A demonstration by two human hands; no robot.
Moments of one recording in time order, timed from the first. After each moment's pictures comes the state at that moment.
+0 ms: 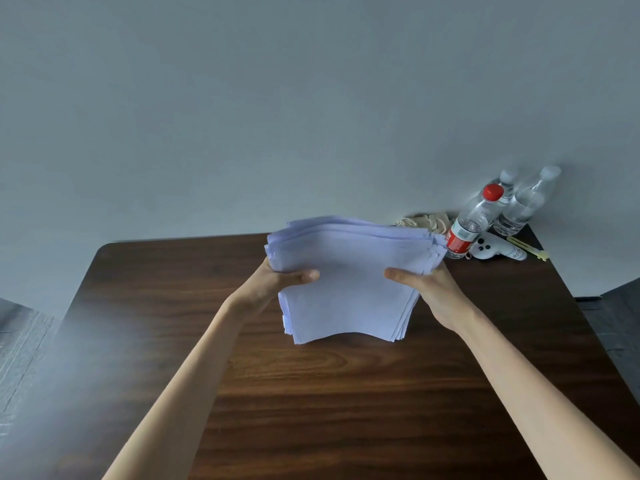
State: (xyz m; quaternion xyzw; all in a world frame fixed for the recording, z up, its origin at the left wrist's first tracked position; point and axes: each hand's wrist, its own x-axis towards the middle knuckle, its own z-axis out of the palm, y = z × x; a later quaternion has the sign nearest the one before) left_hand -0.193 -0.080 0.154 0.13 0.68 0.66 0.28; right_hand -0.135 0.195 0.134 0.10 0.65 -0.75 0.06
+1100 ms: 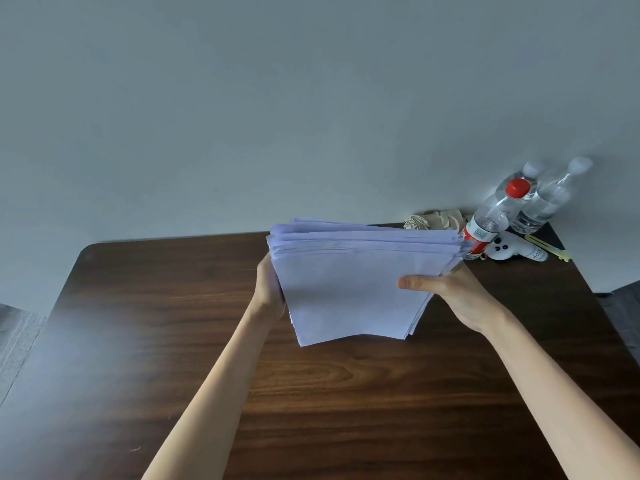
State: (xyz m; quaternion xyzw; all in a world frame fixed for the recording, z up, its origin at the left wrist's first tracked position) left_hand -0.221 -0.051 0.102 -0.09 0.60 0.78 0.14; right_hand -0.158 0.205 0.129 0.07 0.69 -0.72 0.09
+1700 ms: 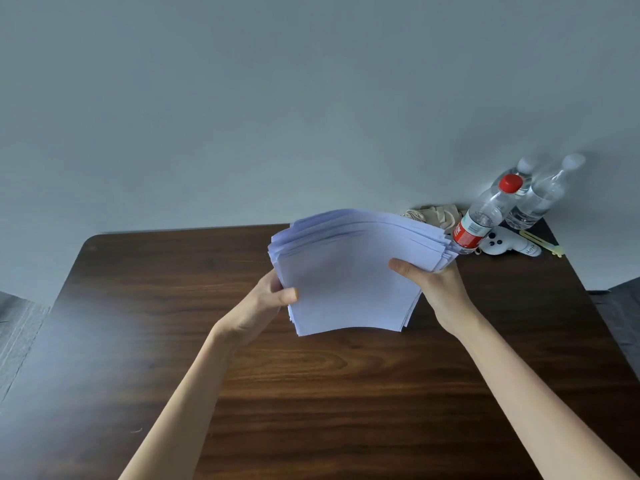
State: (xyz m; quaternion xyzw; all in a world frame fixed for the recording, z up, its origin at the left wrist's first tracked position) left_hand -0.185 -0.090 0.104 0.13 0.67 0.66 0.32; right_hand -0.145 0.186 0.123 0.12 0.67 -0.73 -0.03
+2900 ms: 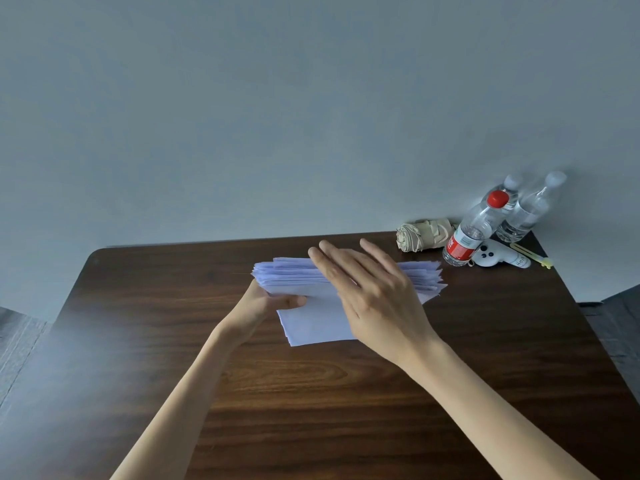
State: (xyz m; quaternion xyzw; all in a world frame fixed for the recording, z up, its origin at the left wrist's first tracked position) left_hand -0.188 -0.093 0.126 0.12 0.68 0.68 0.26; right_hand -0.129 0.115 0.170 -0.23 0.94 -0.08 -0.23
